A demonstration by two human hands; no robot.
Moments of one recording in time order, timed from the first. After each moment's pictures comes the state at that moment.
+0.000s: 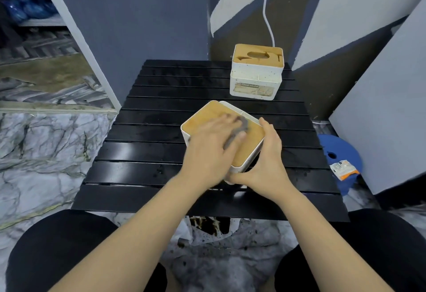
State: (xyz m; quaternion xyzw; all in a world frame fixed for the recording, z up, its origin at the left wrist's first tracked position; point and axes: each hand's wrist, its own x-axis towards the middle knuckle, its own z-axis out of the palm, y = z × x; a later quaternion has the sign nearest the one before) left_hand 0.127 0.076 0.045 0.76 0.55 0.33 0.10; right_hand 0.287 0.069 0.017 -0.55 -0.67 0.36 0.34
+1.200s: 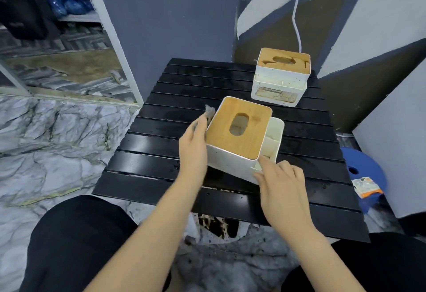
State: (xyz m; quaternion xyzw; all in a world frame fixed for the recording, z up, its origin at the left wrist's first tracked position) left_hand 0.098 0.069 0.047 0.29 0.62 0.60 0.40; right_hand 0.282 0.040 -0.006 -0.54 -0.79 -0.06 0.28
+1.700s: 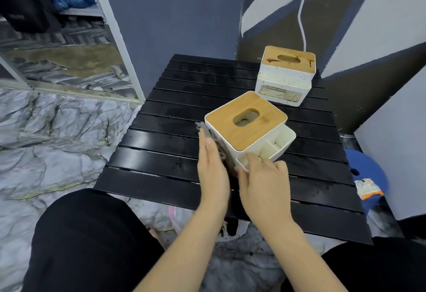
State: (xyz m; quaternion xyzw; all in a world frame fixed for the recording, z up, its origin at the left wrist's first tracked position) left_hand 0.137 0.046 0.005 0.26 0.58 0.66 0.40; right_hand 0.239 0.038 0.010 -0.56 -0.79 -0.01 0.25
